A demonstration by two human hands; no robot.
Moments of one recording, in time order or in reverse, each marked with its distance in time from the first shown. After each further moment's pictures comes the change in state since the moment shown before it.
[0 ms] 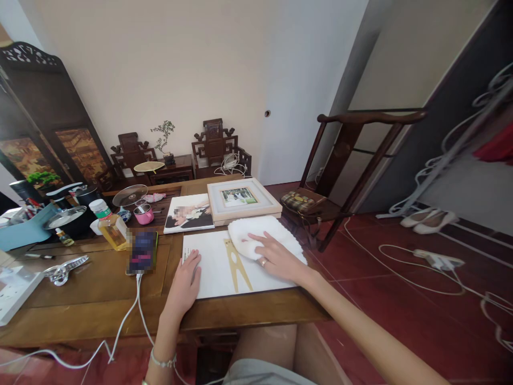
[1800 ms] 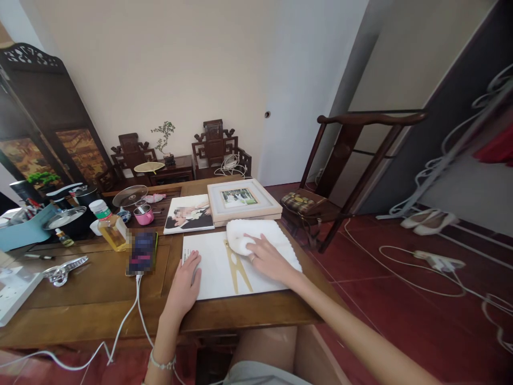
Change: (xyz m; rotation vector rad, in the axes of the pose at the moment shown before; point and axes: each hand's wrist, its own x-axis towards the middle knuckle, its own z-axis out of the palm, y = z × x) left_hand -0.001 -0.001 0.001 -0.006 0.015 -0.005; right_hand 0.016 -0.027 0.004 0.059 0.009 0.188
